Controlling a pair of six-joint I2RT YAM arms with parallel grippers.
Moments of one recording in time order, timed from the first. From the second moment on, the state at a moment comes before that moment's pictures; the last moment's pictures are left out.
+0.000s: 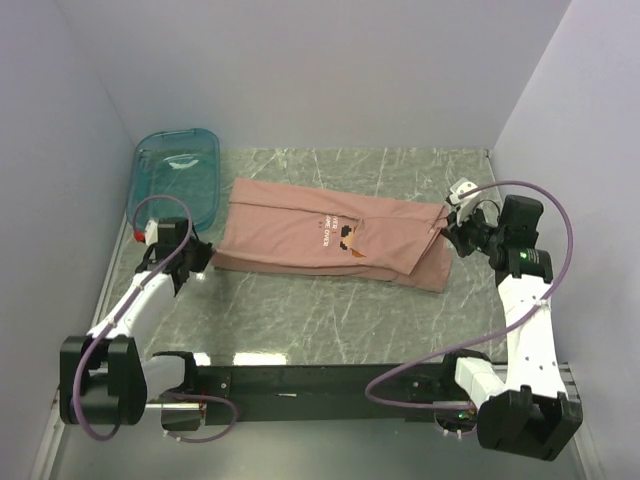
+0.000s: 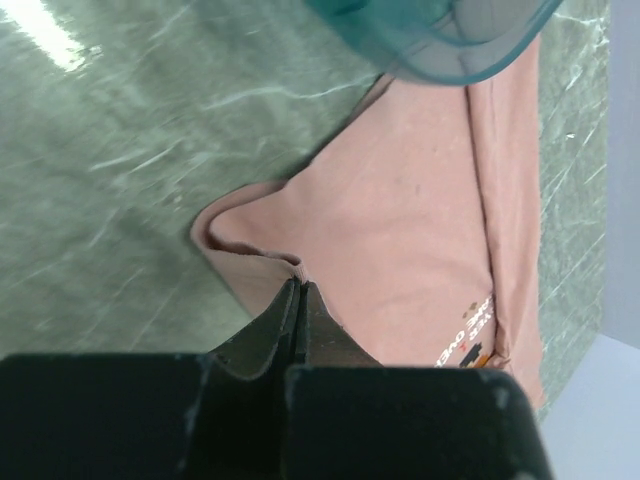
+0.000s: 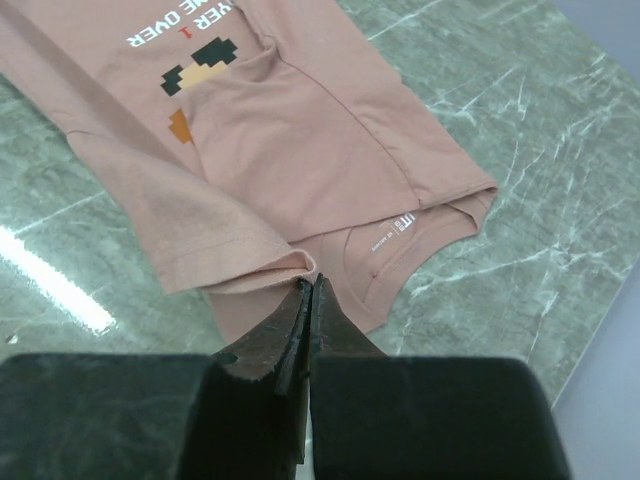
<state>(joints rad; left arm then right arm) -0.02 1.12 0.59 -0.22 -0.08 -1.12 -0.21 0.94 0.96 -0.66 -0.65 -0.67</state>
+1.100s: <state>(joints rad) -0.02 1.68 1.06 -0.20 -0.02 -0.98 -0.24 1.21 0.98 -0.47 -0.60 -0.50</state>
